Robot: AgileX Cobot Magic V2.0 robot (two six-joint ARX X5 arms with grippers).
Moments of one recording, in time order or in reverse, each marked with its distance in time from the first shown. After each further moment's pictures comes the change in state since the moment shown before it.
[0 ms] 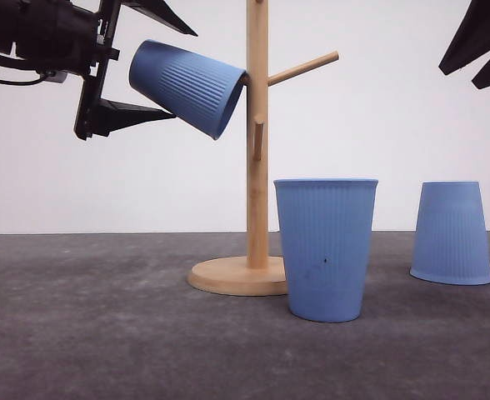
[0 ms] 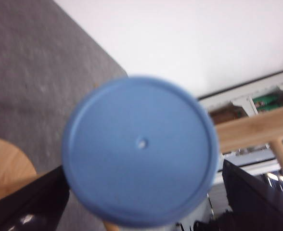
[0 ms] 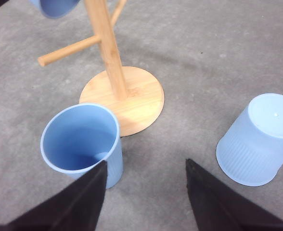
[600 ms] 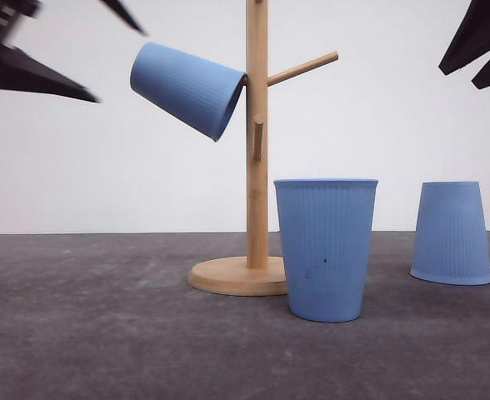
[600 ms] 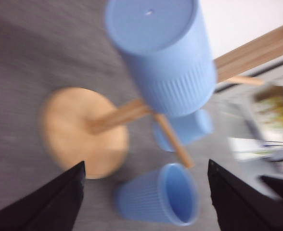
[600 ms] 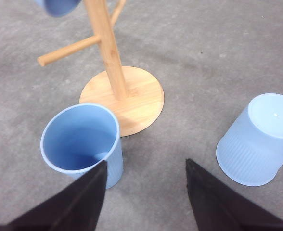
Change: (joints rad) left_arx -0.019 -0.438 -0.005 -0.760 -0.244 0.444; right_arx 0.000 0.000 0.000 0.000 0.000 0.001
